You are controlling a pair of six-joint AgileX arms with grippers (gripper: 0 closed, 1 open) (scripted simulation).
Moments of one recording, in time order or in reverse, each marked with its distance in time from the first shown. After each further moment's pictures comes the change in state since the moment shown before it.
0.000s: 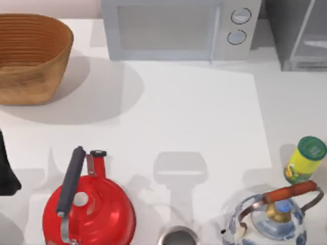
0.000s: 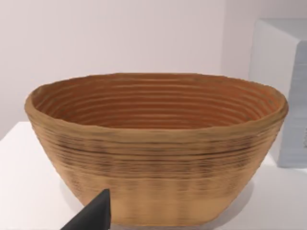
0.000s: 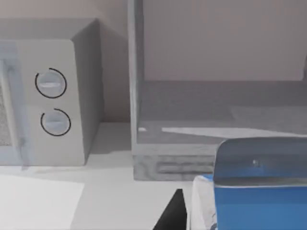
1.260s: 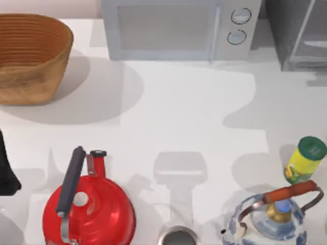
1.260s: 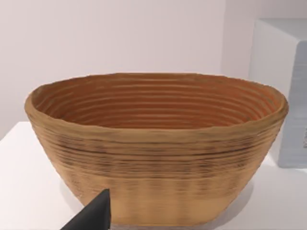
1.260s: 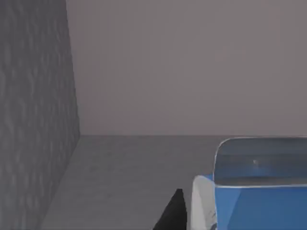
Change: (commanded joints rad) left arm 0.000 0.000 0.000 0.000 0.000 0.000; right arm -0.238 1.855 0.821 1.011 -0.218 0.012
